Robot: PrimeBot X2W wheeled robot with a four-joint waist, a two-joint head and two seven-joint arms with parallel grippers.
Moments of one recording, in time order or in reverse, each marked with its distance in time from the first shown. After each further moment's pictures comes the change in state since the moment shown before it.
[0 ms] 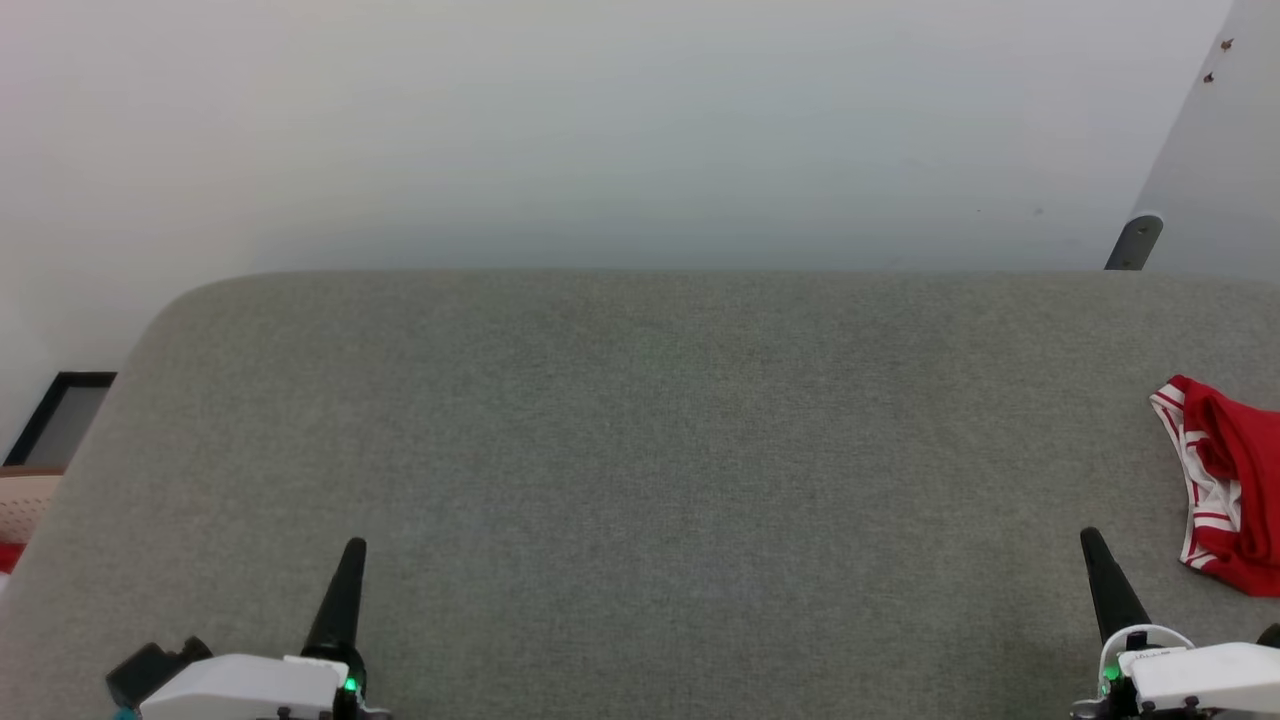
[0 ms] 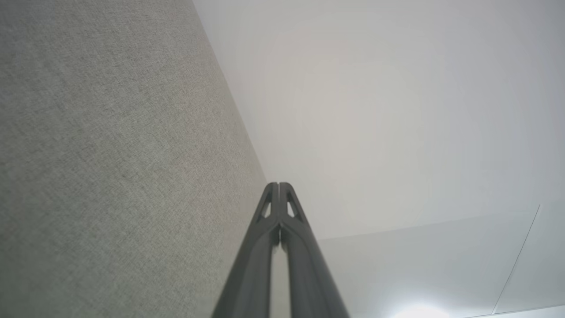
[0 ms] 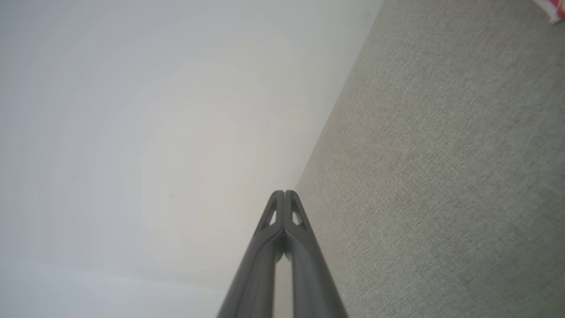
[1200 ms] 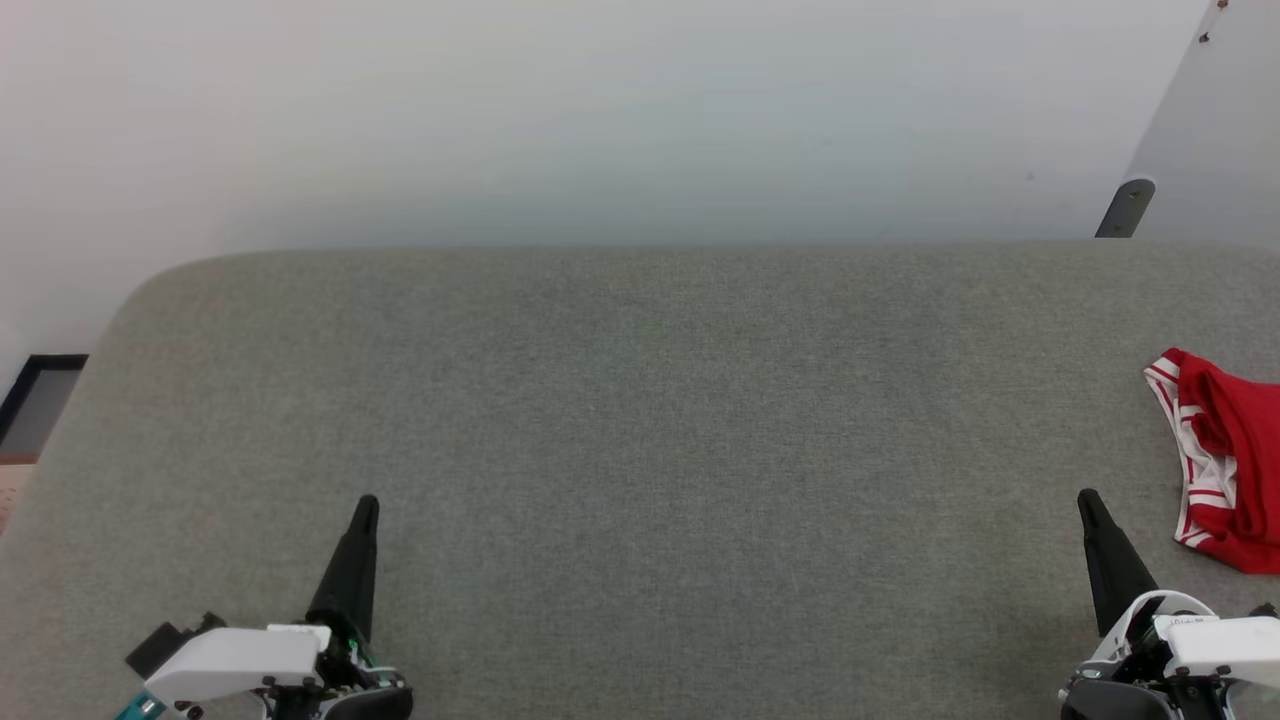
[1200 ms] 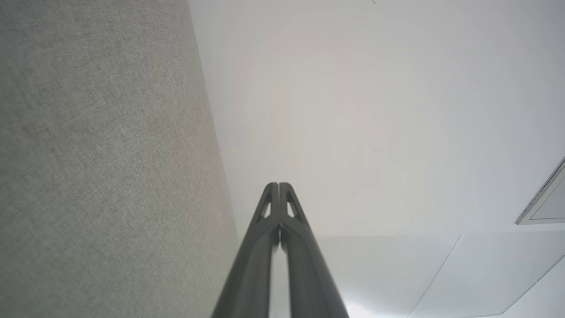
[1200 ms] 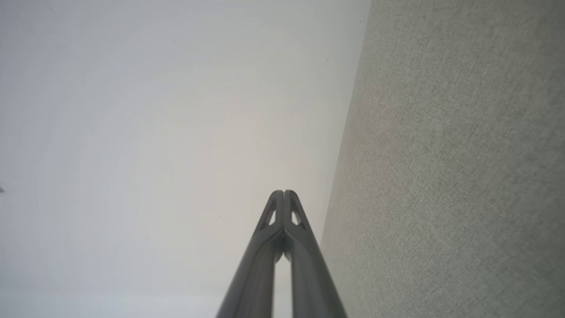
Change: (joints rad) left arm -0.053 -0.049 0.034 -0.010 -0.215 -0.011 0.068; right arm -0.051 0.005 -0.011 -0.003 0.283 0.000 0.066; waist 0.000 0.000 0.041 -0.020
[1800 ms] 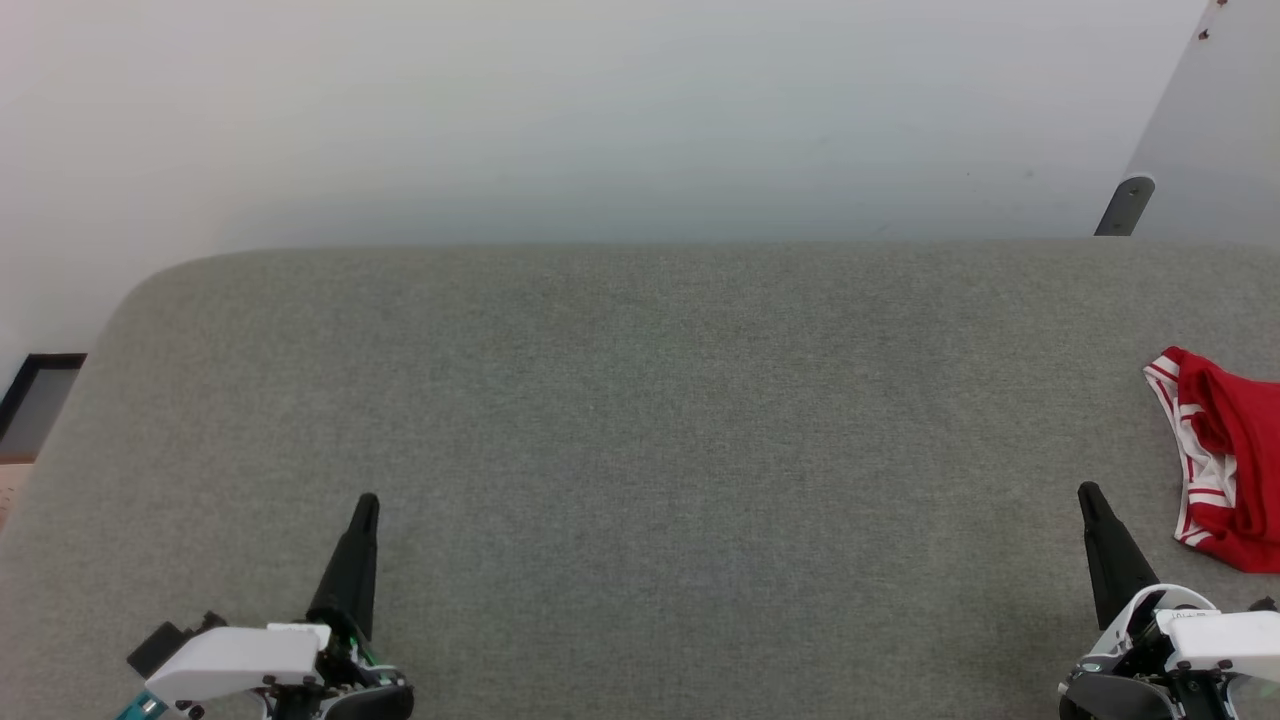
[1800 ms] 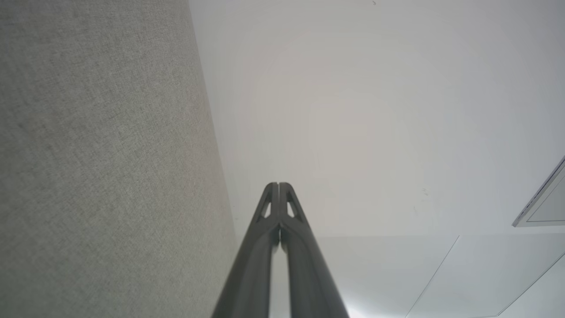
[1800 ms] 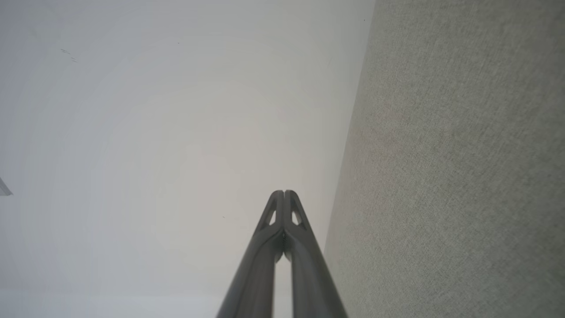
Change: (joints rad) left arm -0.002 -0.004 0.002 -0.001 -0.013 -0.001 0.003; right arm -0.009 0.001 -0.001 -0.001 0.015 0.000 0.004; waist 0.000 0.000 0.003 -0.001
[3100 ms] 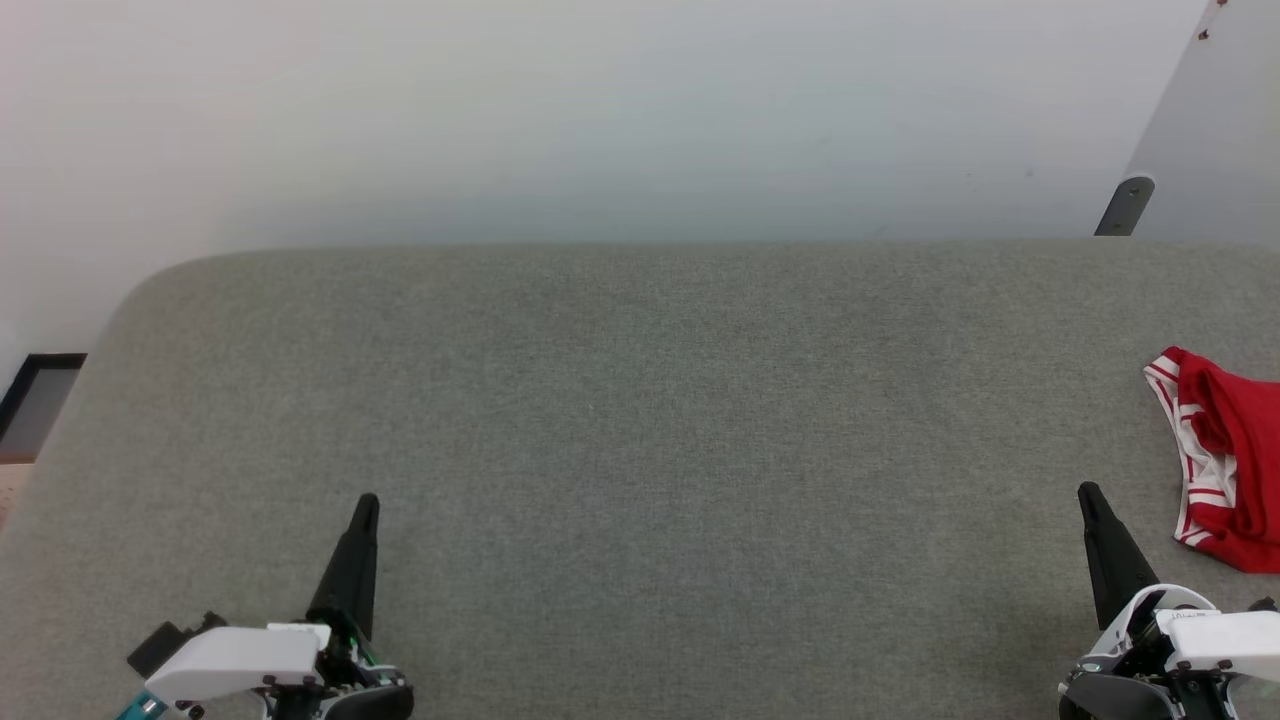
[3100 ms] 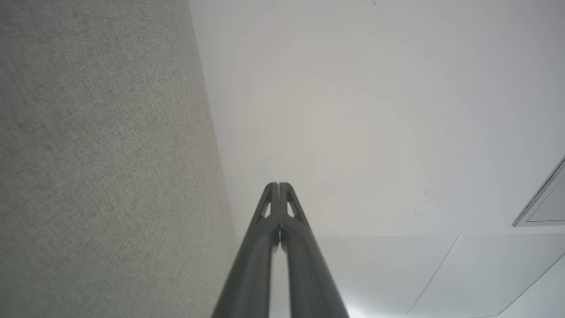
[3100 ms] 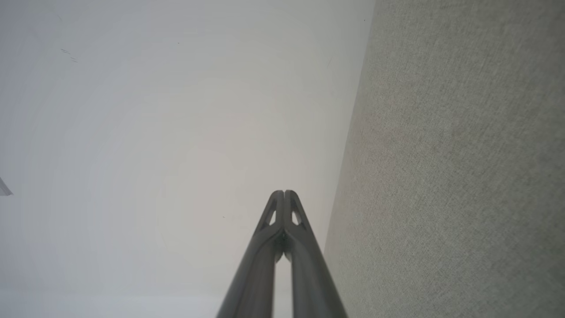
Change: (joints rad) left arm 0.000 0.000 0.000 0.000 0.000 0.000 0.000; right arm 0.000 0.000 0.000 0.000 0.000 0.000 0.000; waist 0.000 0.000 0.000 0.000
